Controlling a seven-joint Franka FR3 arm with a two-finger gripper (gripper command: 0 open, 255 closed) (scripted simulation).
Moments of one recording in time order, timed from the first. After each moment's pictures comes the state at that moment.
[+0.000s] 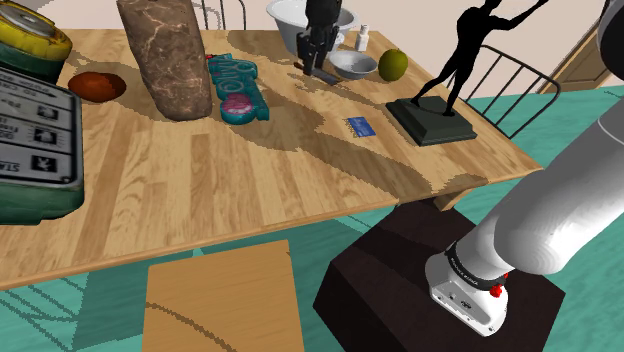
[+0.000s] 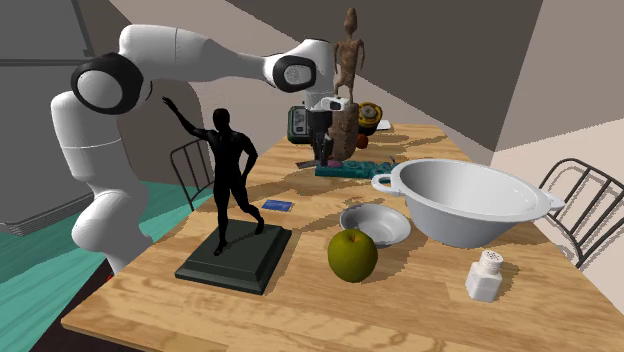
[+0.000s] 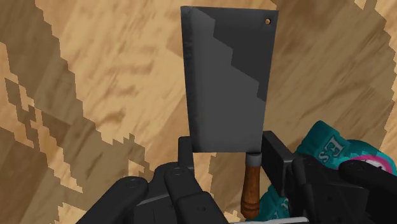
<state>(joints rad) 0.11 0.03 0.06 -1.71 0.02 1.78 -0.06</state>
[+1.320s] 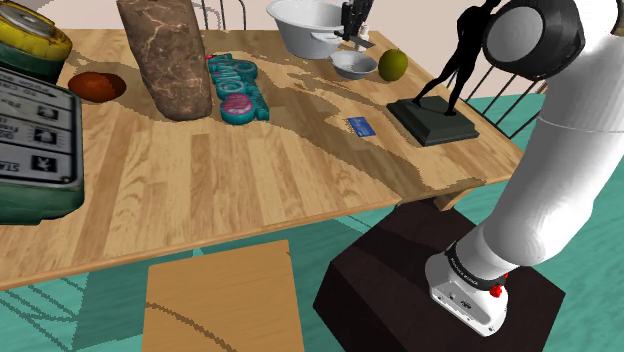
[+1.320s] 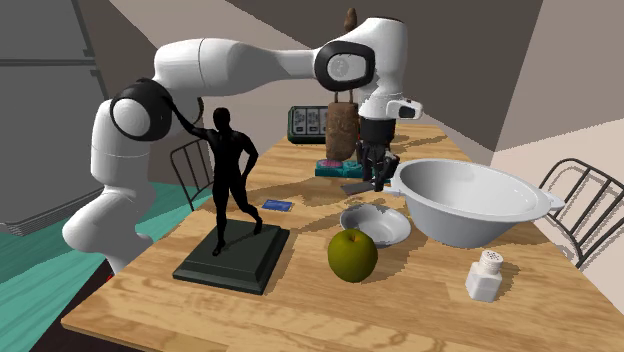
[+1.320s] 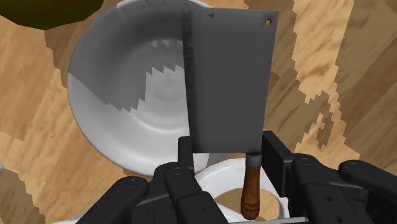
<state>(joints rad) -0.12 0.37 -0.09 -1.18 0.07 1.59 -0.44</state>
